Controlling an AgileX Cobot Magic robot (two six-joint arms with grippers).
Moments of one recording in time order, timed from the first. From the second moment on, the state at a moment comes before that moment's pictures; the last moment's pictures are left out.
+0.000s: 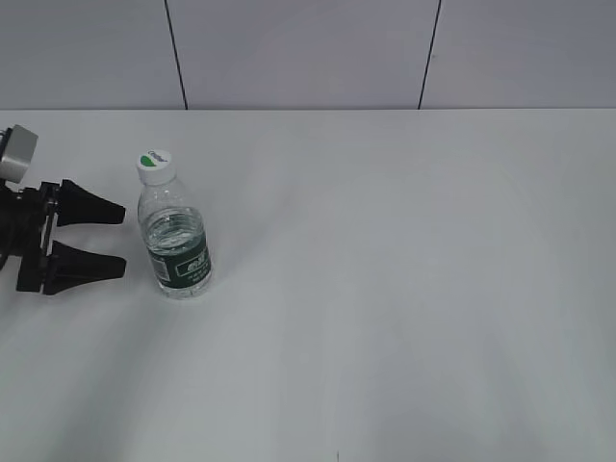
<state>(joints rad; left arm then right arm) 0.29 2.19 -1.04 1.84 -1.21 -0.70 0.05 -0.01 -0.51 -0.06 1.09 -0.07</state>
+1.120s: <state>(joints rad) 0.12 2.19 -1.02 1.82 -1.21 -0.63 0.05 -0.01 -0.51 -0.06 1.09 -0.07</state>
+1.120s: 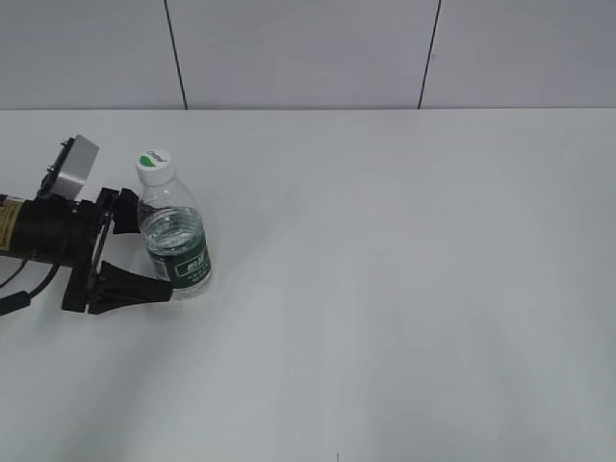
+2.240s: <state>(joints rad) 0.06 2.23 -1.02 1.71 -1.21 -0.53 0.05 -0.01 -0.51 -0.06 1.09 -0.07</state>
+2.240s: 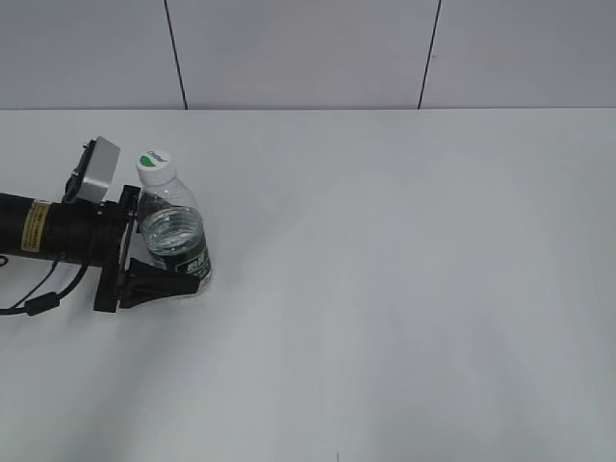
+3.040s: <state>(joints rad) 0.04 2.25 -1.02 1.67 -1.21 -0.51 0.05 -0.01 -0.51 -0.06 1.09 -0.07</state>
